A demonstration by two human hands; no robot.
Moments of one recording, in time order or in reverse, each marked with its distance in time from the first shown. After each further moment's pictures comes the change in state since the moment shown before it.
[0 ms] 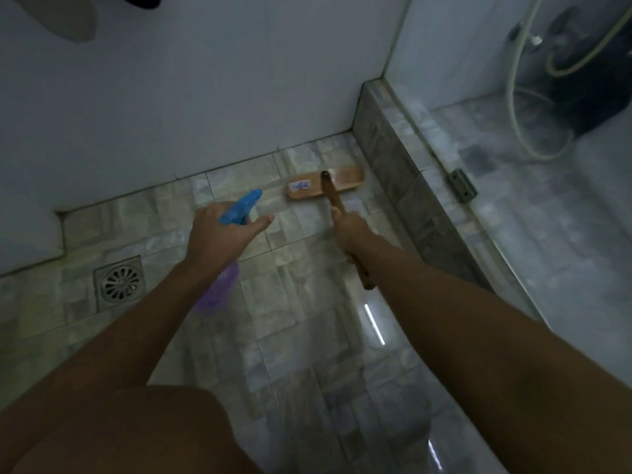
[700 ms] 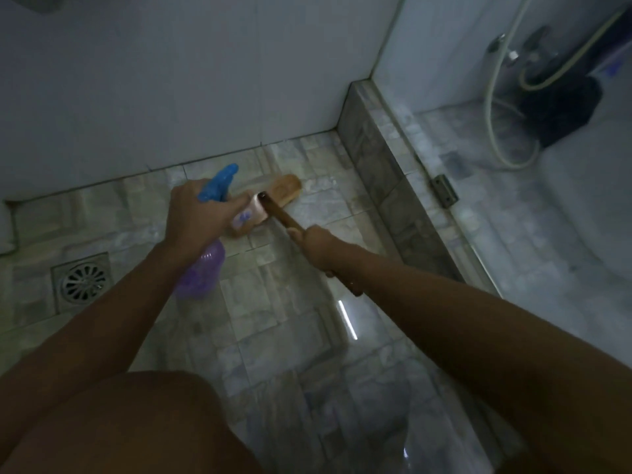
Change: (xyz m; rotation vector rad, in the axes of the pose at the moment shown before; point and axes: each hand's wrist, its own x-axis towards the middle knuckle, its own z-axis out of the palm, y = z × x) left_hand 0.025 0.006 0.000 -0.100 0.059 -0.094; right_hand -0.025 -0.005 0.015 -0.309 -0.286 -0.121
